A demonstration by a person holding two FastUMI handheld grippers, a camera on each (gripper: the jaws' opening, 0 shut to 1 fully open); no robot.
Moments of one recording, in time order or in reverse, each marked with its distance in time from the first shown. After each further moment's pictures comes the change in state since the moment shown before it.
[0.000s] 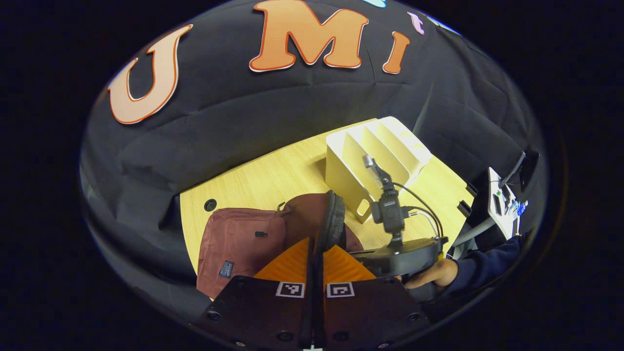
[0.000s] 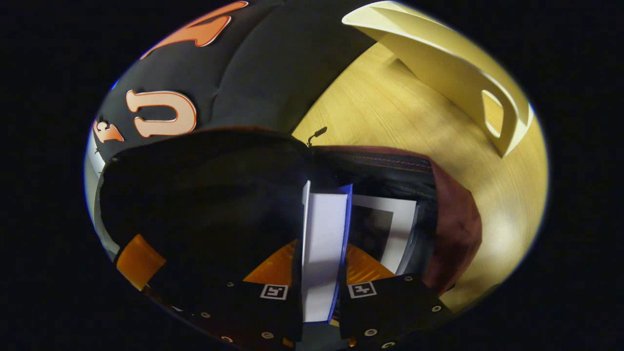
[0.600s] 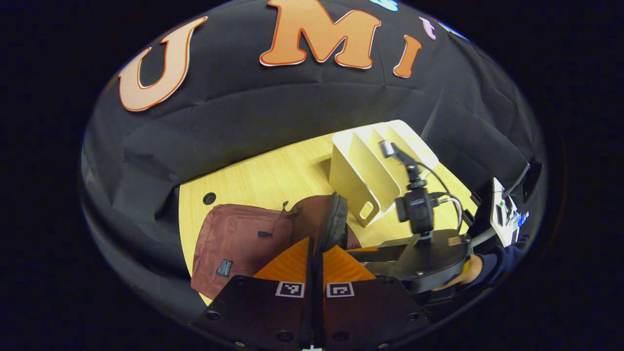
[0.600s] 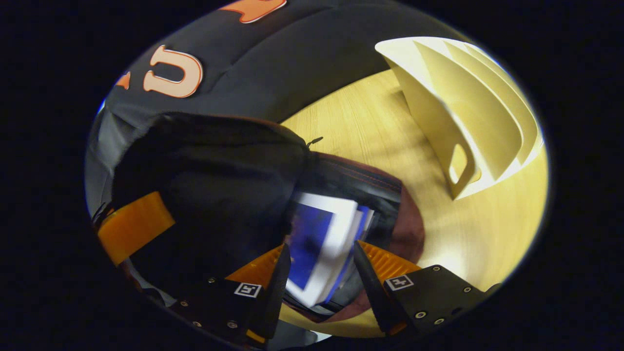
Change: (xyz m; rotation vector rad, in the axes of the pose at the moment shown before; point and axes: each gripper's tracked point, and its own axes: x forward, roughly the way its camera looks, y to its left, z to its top) left arm 0.020 -0.004 -0.012 -0.080 -0.014 0.040; right arm -0.059 -0.038 0.023 -0.308 -0.033 -0.232
